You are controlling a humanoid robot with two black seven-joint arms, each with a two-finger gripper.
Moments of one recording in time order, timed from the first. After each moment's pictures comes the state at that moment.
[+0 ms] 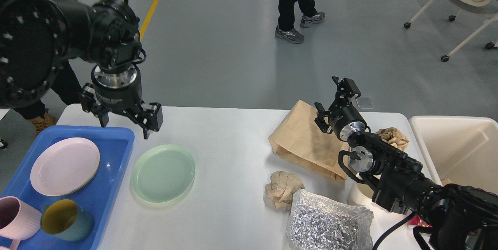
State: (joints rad) left arm -1.97 -0.06 1.55 -1.05 0.03 -0.93 -0.07; right arm 0.79 -0.03 0.40 0.35 0.05 0.16 0.42
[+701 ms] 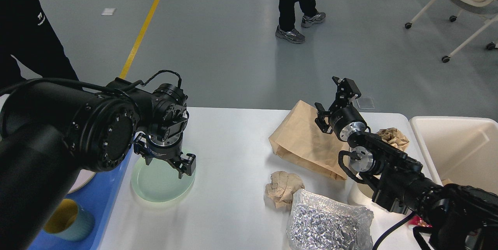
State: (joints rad) left arm -1.56 -0.19 1.46 -0.72 0.04 -0.81 0.06; right arm 0.79 -0.03 0.40 0.35 0.05 0.16 0.42
